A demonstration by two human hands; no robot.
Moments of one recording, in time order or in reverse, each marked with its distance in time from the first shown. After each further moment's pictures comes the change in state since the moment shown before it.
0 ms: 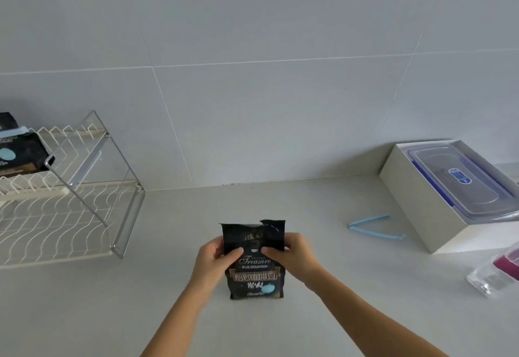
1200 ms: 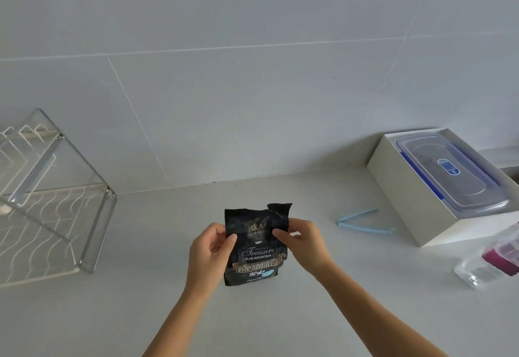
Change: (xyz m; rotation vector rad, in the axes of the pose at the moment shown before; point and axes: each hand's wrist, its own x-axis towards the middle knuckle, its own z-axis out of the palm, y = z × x) left_hand 0.032 0.007 0.030 0.171 0.058 0.331; right_hand 0.030 0.018 -0.044 -0.121 0.223 -0.125
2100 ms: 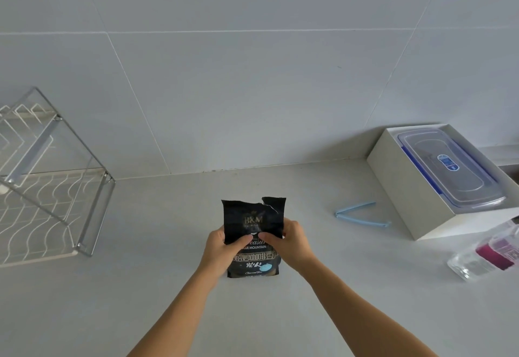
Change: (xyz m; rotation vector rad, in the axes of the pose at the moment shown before) left_hand 0.001 -0.030 0.022 -0.188 -0.125 -0.372; right_hand -0.007 0.007 0.027 0.070 -0.095 0.112
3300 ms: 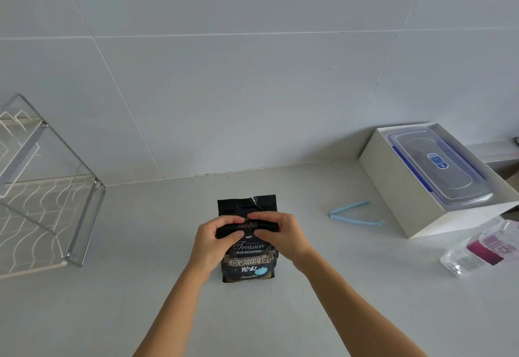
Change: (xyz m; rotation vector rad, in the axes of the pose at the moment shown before) left_hand 0.003 0.029 -0.006 0.083 -0.053 0.110; right_hand 0.004 -0.022 -0.009 0.226 -0.109 -0.031
